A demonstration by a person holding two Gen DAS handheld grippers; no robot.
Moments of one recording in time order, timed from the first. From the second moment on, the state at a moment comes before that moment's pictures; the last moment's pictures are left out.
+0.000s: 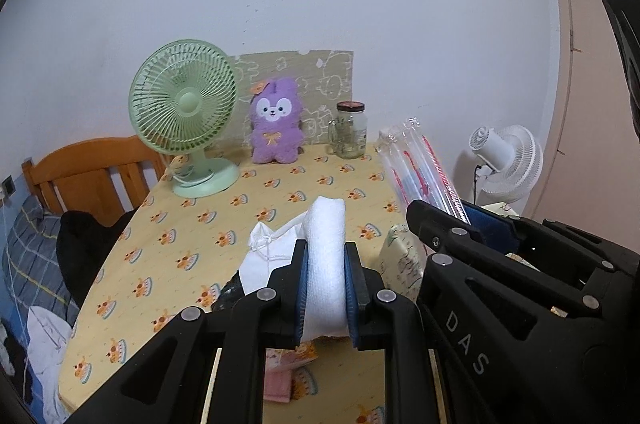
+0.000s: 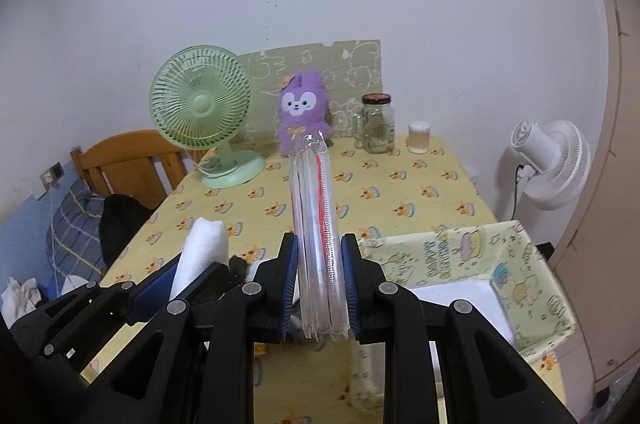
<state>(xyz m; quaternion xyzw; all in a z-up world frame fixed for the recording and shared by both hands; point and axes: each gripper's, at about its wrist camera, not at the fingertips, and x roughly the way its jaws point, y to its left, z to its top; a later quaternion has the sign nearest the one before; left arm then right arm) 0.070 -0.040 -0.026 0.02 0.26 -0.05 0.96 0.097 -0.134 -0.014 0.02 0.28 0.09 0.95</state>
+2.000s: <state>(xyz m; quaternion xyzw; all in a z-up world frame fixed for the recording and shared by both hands) 0.137 -0.183 -0.097 0.08 0.38 -0.16 0.91 0.146 -0.284 -0.097 0.07 0.39 -0.01 0.92</state>
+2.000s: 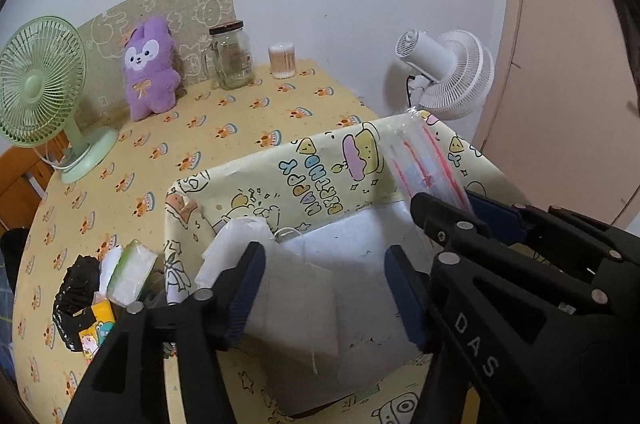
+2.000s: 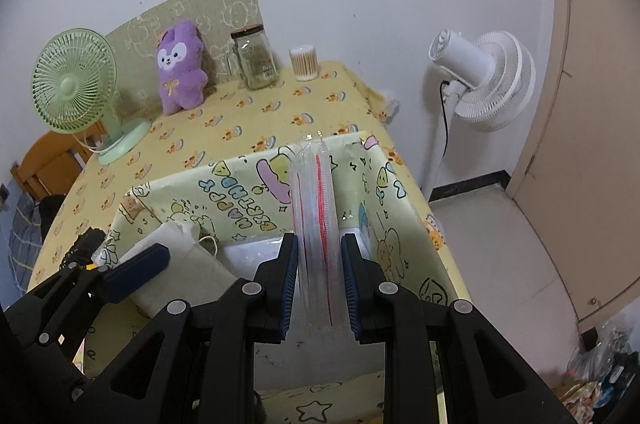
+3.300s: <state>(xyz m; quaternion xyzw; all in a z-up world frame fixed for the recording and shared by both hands) 0.085 -0.137 -0.041 0.06 0.32 -0.15 0.93 0.086 -0.242 -0.032 0.04 0.32 -0.02 0.95</state>
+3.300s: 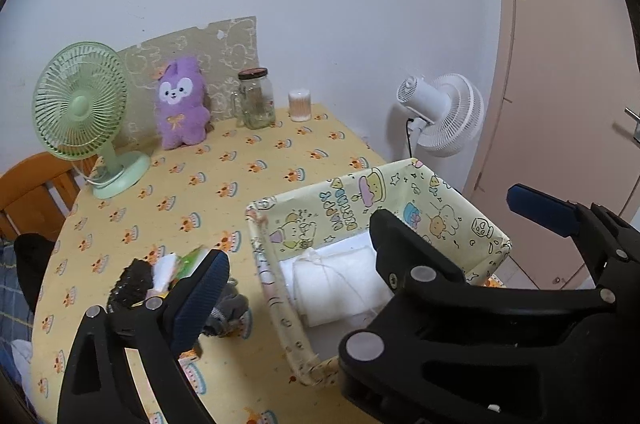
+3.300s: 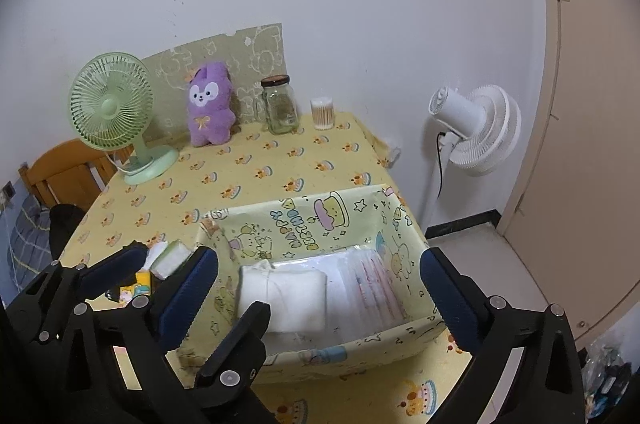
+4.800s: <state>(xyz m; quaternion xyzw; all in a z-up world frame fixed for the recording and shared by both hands) 0.054 -0.035 -0.037 0.04 0.30 -0.10 0.95 0.058 -0.135 -0.020 0.01 0.28 0.02 0.96</state>
